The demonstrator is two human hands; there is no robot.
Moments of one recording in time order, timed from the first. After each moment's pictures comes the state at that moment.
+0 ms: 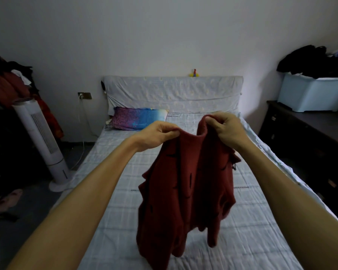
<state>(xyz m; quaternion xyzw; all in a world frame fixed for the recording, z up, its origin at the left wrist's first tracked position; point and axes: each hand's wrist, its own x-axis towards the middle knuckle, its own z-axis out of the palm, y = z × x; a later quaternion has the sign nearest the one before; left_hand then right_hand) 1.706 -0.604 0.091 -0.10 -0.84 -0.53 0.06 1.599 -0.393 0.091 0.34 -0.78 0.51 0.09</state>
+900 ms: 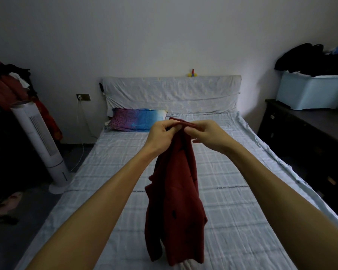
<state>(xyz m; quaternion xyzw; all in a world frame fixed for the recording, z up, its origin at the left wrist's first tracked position) 1.692 -0.571 0.075 -0.03 -0.80 -0.53 0.29 1.616 -0.411 0.087 0.40 -0.76 0.50 -0.11</state>
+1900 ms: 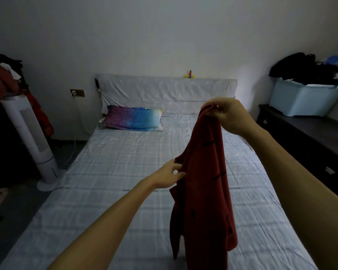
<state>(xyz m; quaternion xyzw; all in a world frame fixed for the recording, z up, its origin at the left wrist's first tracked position) 1.700 -0.564 -0.028 -0.04 -0.89 -0.45 -0.01 1.597 -0.382 0.144 0.43 -0.82 0.36 0.16</state>
